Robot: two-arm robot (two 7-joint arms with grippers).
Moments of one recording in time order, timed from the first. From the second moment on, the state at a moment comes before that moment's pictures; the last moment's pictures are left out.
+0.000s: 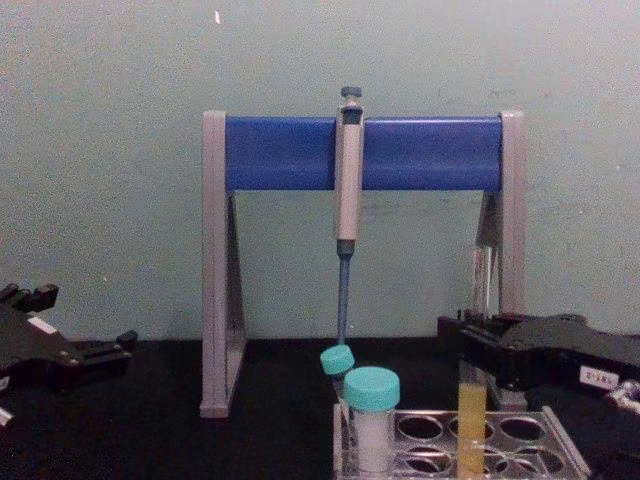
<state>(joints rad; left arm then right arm) -0.20 0.60 0.45 -1.41 -0.25 -0.12 0.03 0.22 0.42 -0.41 -1.47 0.45 0.05 0.43</state>
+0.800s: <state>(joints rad) -0.20 0.60 0.45 -1.41 -0.25 -0.12 0.03 0.17 0.45 -0.35 -1.62 0.46 0.01 0.43</state>
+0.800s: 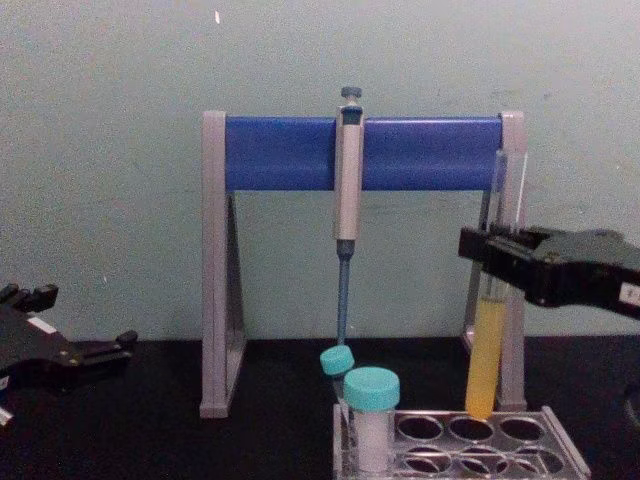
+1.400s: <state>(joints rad) -0.20 0.60 0.45 -1.41 -0.25 -0.12 0.03 0.16 0.46 -0.34 -1.65 0.47 0.01 0.43</state>
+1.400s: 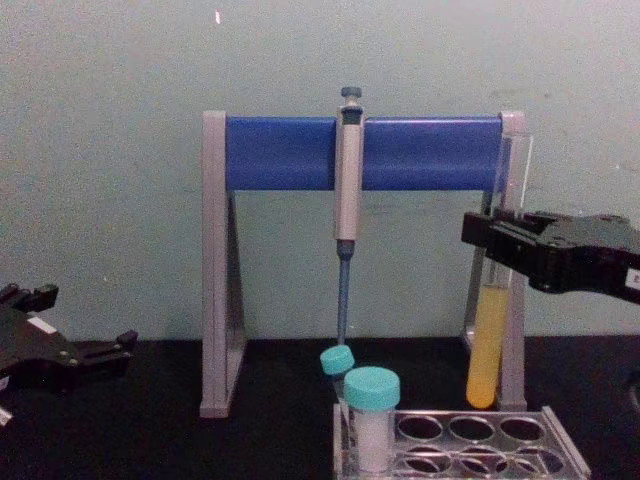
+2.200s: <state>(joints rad) -0.20 0.60 0.45 -1.41 -0.25 -0.12 0.03 0.05 0.53 -0.27 -1.74 0.49 0.02 0.42</state>
